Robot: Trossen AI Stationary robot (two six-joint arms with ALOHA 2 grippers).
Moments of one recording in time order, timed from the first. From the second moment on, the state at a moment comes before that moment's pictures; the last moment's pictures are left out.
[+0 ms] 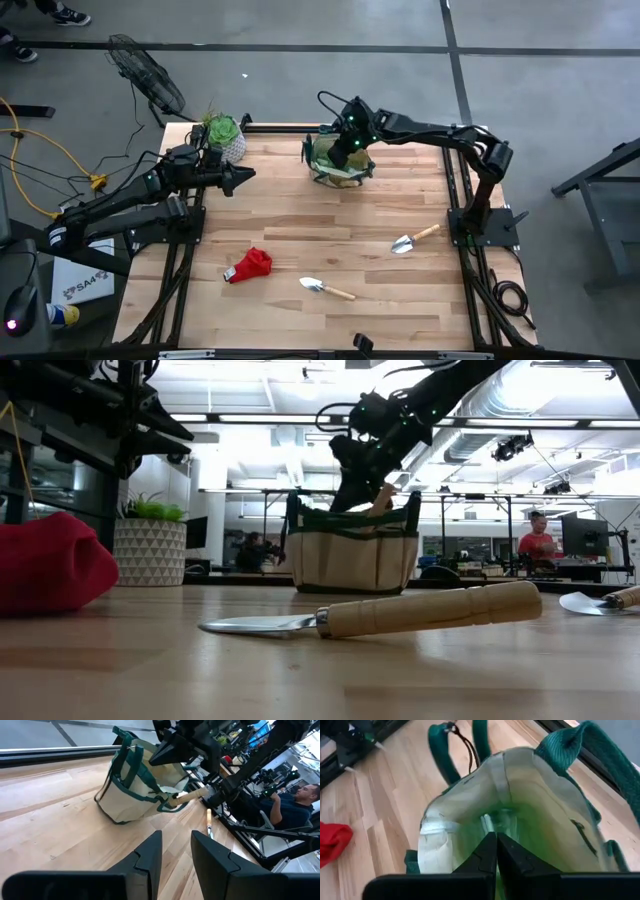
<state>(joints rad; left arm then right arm) 0.50 0.45 0.45 -0.24 0.19 -0.63 -0.53 1.81 1.38 -0.36 -0.28 0.23</state>
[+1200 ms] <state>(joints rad) 0.50 0.45 0.45 -0.24 0.19 -0.63 -0.84 1.82 1.37 -0.74 -0.29 0.44</state>
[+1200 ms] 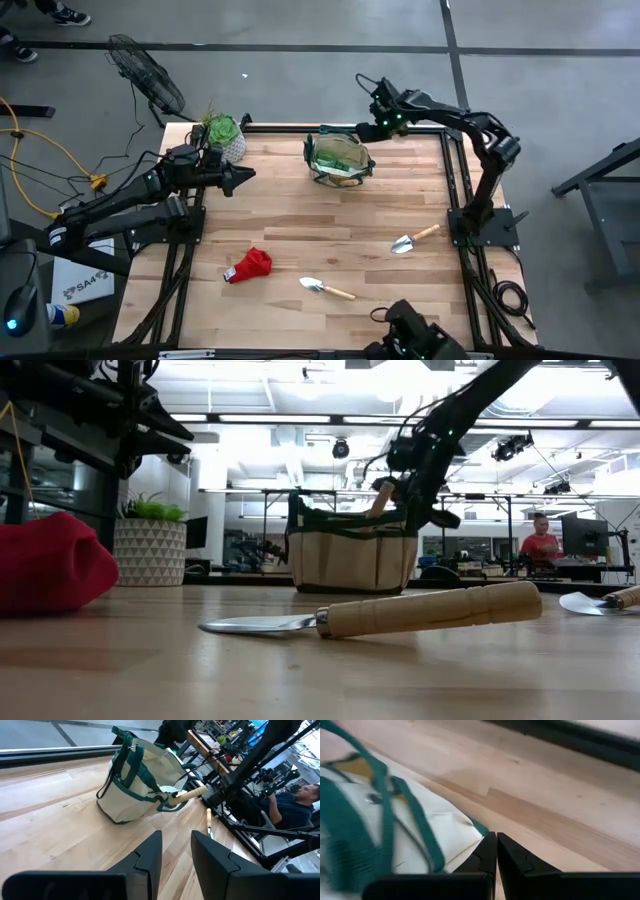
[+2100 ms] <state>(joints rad) 0.50 0.45 0.45 -0.24 0.19 -0.63 -0.78 1.92 1.37 -0.86 -0.43 0.33</state>
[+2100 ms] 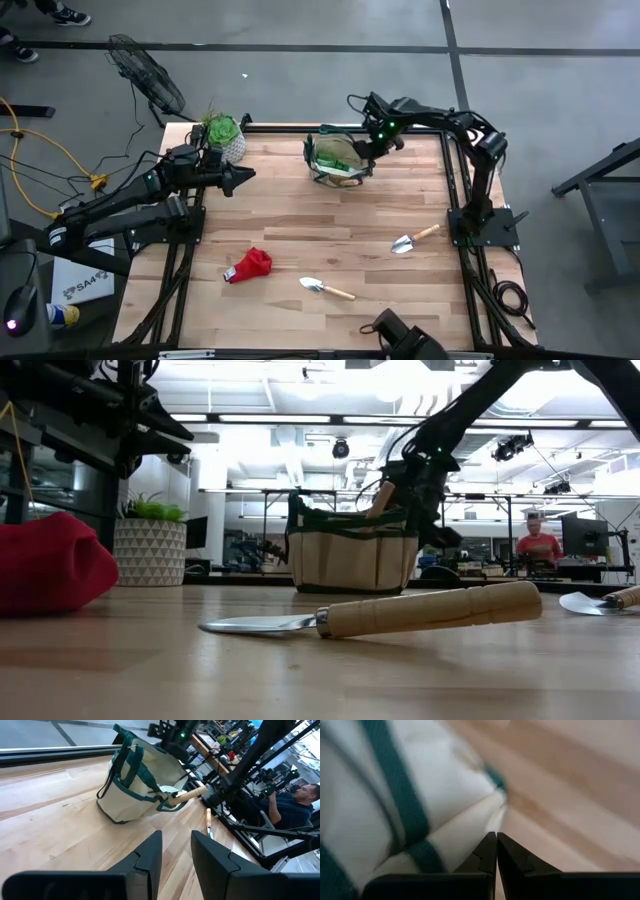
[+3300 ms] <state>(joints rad) 0.50 0.45 0.45 -0.24 0.42 -0.62 -0.49 1.88 1.37 -1.14 -0.58 0.26</state>
